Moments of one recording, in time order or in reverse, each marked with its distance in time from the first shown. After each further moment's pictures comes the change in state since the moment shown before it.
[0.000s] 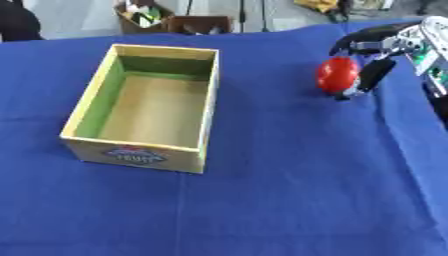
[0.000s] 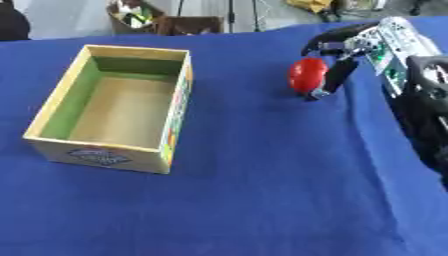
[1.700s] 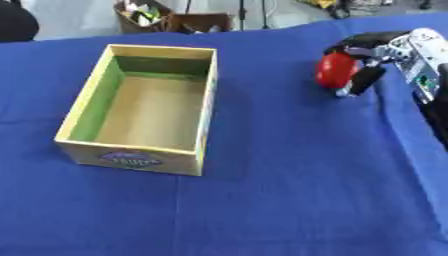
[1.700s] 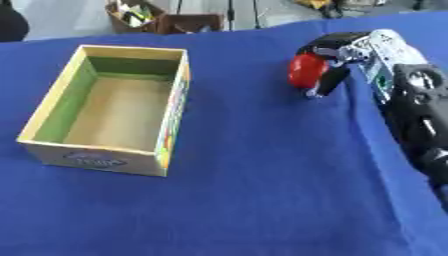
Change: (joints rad) left arm -0.001 -0.001 -0.006 0.006 0.008 -0.004 -0.013; right arm -0.011 0.006 -0.011 0.063 0.023 -0.018 -0.134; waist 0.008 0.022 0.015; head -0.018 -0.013
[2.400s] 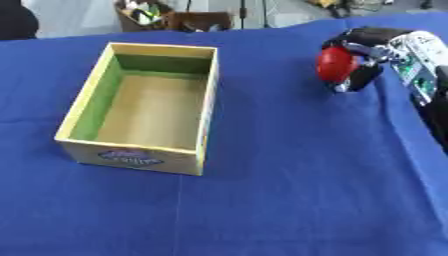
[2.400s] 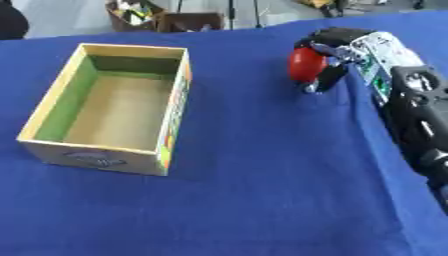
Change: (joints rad) left arm -0.003 -0.007 0.000 0.000 0.002 0.001 -0.004; right arm 0.003 0.000 0.007 0.001 -0.002 0.001 -0.152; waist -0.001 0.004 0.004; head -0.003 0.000
